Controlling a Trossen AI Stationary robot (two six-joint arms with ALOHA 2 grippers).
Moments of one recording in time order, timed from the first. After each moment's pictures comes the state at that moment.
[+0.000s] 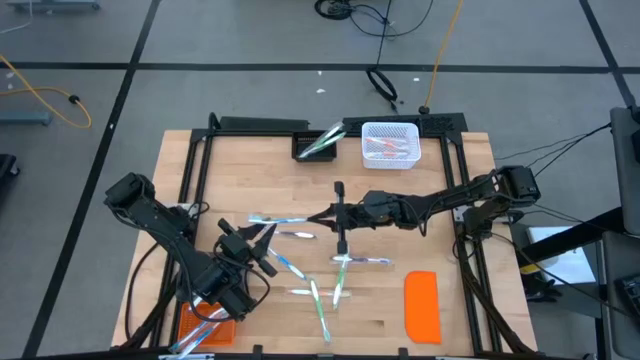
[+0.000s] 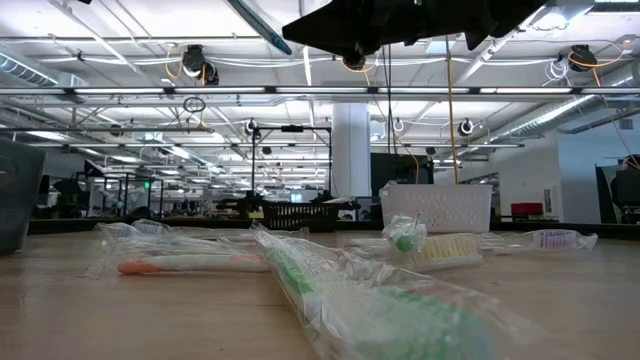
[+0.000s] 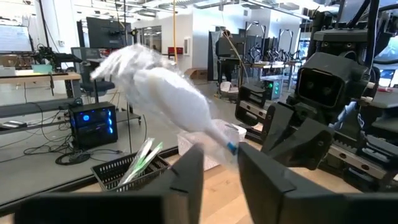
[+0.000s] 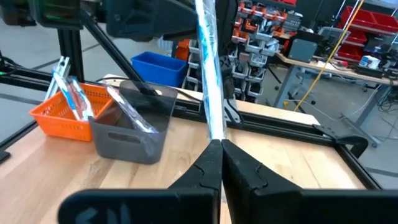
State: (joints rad) left arm -0.73 1.62 1.22 -1.19 -1.57 -1.66; right arm 0.10 1.61 0.92 0.58 0.05 -0.17
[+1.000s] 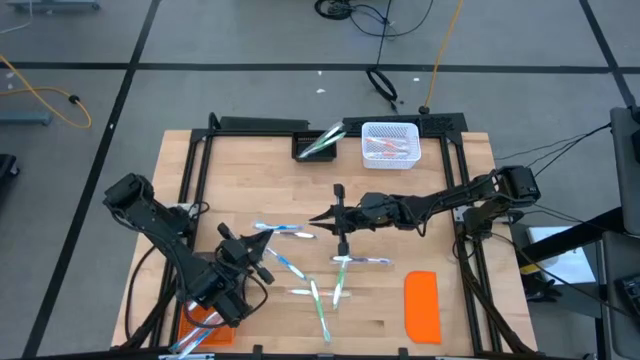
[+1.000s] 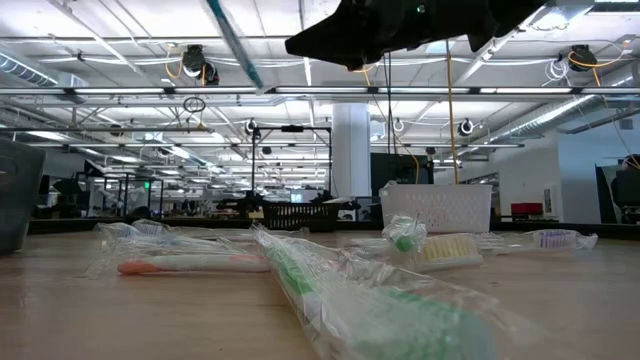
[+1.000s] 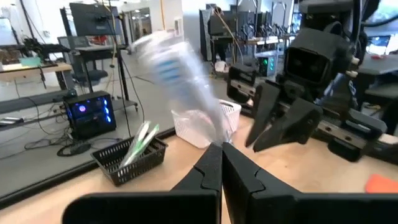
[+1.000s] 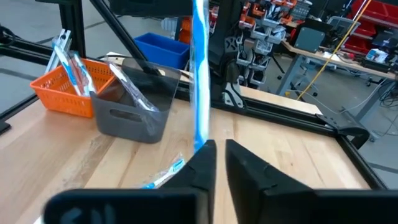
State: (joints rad) left arm -0.77 1.62 1.22 -1.16 -1.48 -1.57; right arm 0.10 1.61 0.92 0.51 0.05 -0.21
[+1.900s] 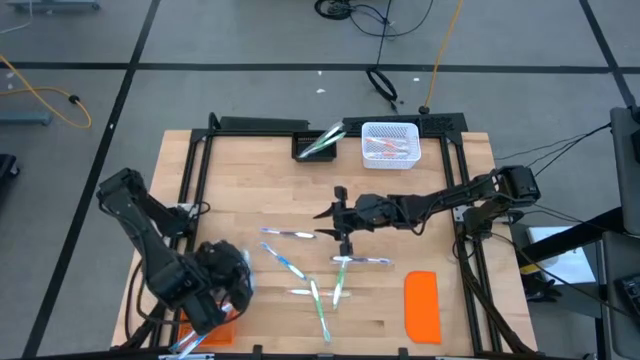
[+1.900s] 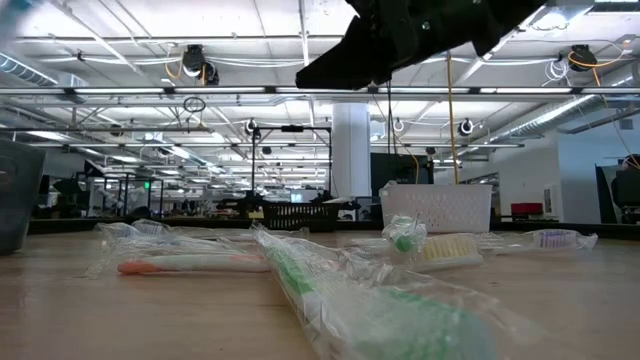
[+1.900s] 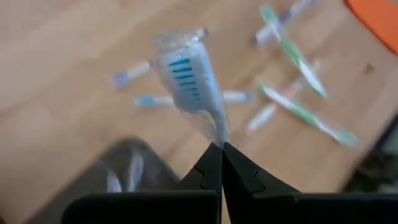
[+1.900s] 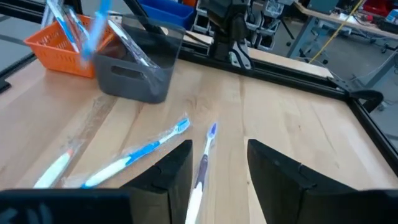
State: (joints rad) left arm -0.86 1.55 1.47 -1.37 -0.54 -1.68; right arm 0.09 1.61 0.92 0.36 0.05 -0.20
